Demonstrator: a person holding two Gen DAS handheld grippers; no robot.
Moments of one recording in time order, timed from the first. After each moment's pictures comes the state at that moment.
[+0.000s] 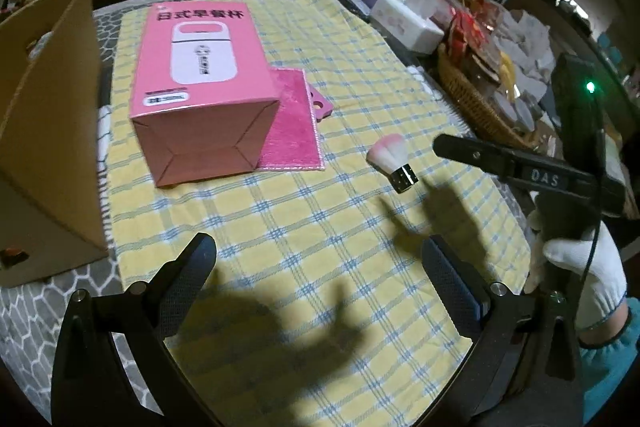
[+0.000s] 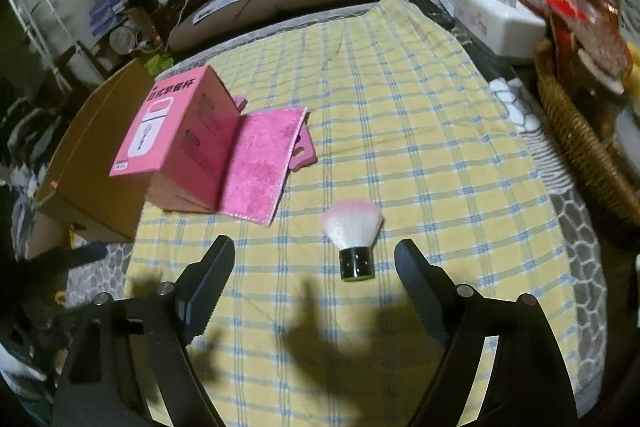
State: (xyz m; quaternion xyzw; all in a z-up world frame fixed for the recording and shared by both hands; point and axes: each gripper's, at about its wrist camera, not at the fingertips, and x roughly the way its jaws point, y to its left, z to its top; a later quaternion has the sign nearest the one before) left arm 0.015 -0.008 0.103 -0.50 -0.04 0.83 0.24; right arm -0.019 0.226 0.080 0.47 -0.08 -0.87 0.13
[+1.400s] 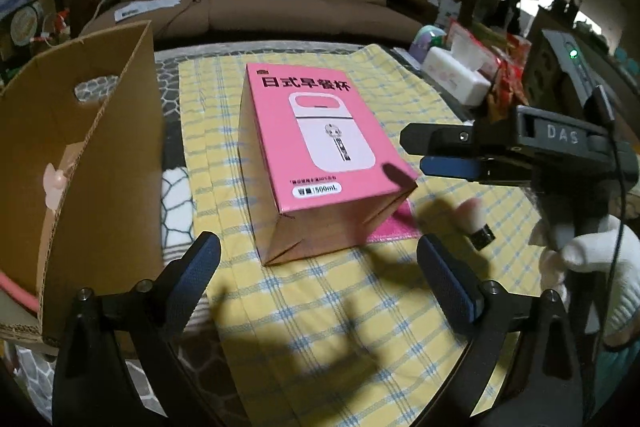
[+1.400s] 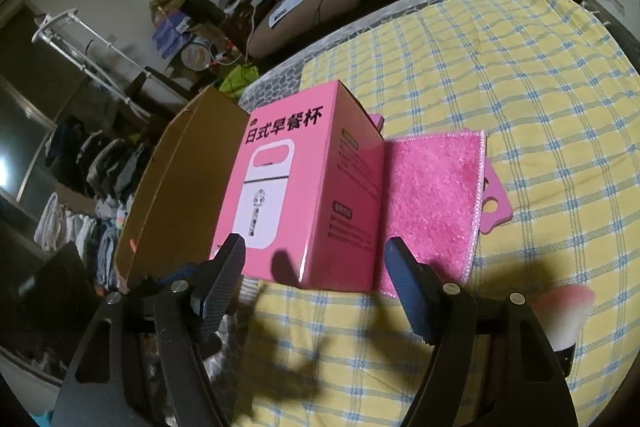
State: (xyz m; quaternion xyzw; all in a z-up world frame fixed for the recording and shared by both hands) left arm -0.031 -0.078 0.105 -0.42 -0.03 0.89 0.19; right arm -0.100 0.126 0.074 0.47 -0.21 -0.81 0.28
